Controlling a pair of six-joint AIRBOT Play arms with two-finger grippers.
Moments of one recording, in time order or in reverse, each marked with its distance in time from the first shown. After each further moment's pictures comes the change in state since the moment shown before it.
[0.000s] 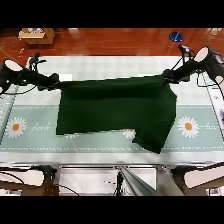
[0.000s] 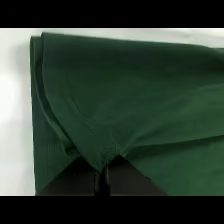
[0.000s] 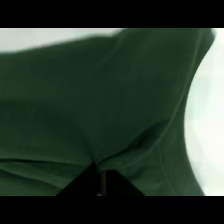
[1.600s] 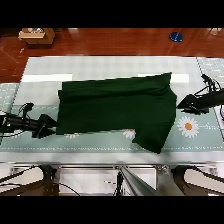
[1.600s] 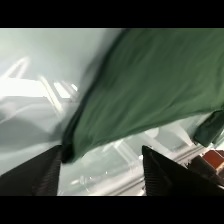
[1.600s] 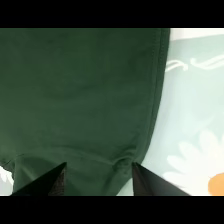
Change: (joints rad) left arm 0.373 0.273 -0.670 -0.073 -0.249 0.162; right arm -0.353 0.378 -0.521 0.238 0.212 -0.251
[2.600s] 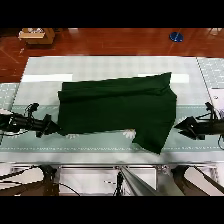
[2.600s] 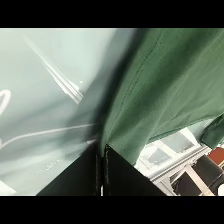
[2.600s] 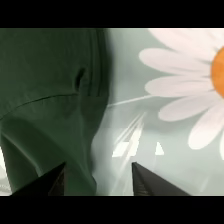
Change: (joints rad) left arm -0.026 -0.050 -0.006 -0.010 0.027 0.023; right arm -0.237 0.227 -0.462 0.109 -0.061 -0.065
